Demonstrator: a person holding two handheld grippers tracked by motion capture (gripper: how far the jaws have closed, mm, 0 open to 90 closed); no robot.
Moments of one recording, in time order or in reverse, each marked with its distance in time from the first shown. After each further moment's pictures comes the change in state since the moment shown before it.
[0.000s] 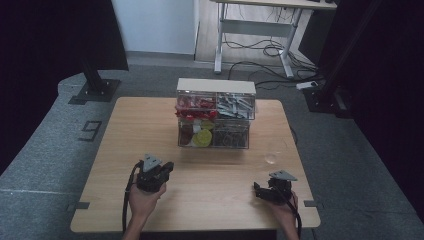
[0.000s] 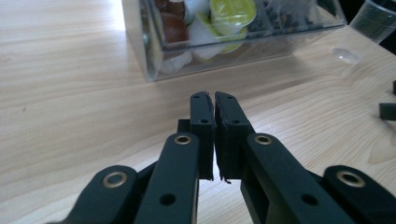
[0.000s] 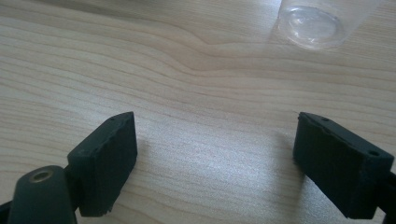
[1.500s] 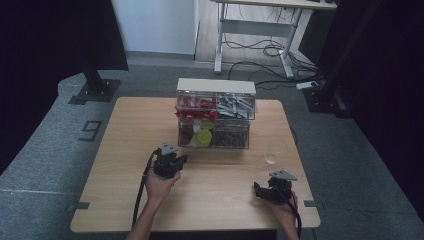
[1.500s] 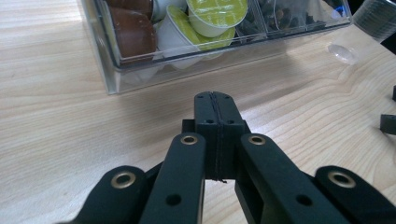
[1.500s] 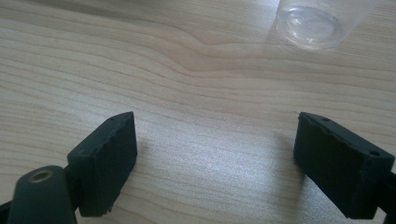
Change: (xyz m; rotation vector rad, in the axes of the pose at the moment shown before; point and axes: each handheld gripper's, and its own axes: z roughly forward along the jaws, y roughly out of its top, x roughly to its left) left arm -0.003 0.021 0.060 0.088 -0.065 -0.019; right arm -0.001 0.000 0.001 0.000 -0.004 0.002
